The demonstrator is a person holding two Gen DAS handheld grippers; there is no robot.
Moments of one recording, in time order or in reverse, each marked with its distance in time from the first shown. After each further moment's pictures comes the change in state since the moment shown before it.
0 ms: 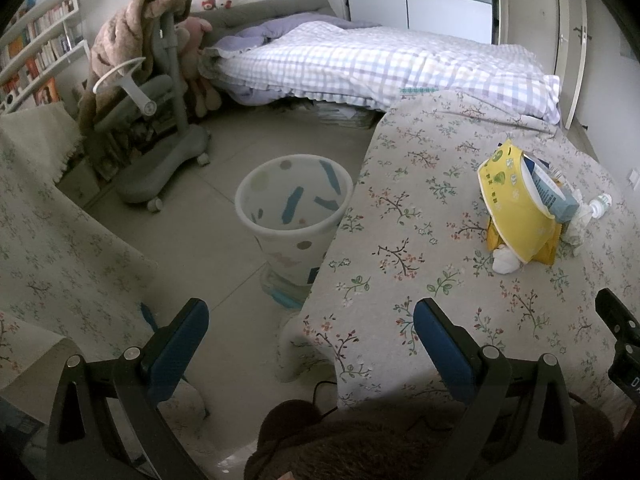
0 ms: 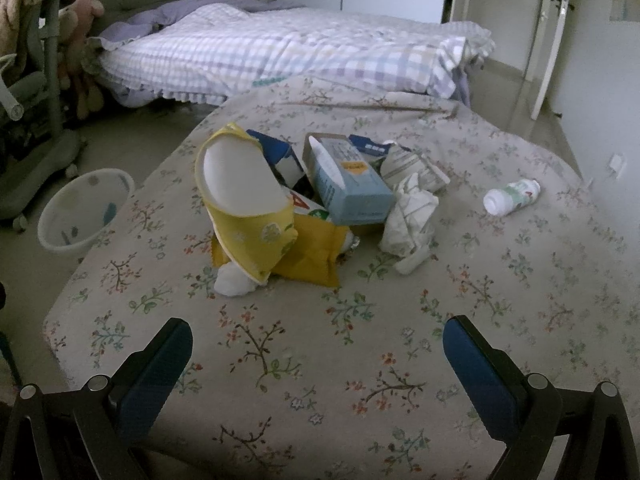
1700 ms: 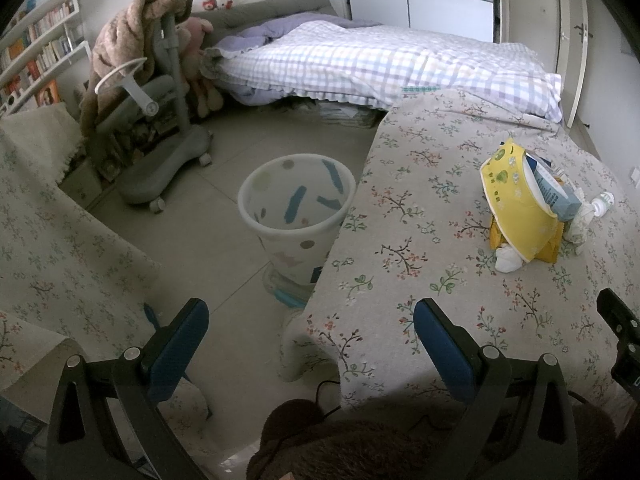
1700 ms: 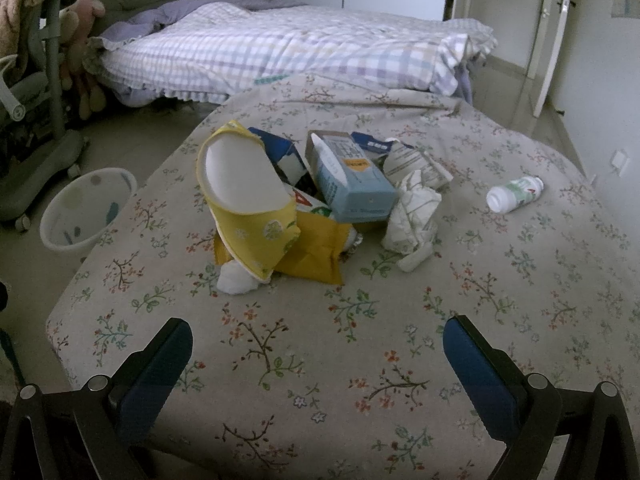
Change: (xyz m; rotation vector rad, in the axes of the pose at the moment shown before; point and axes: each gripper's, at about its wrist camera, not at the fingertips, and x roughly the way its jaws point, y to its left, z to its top) left arm 0.000 -0.002 0.001 0.005 0.003 0.004; right arm 0.000 0.001 -0.001 0.004 0.005 0.006
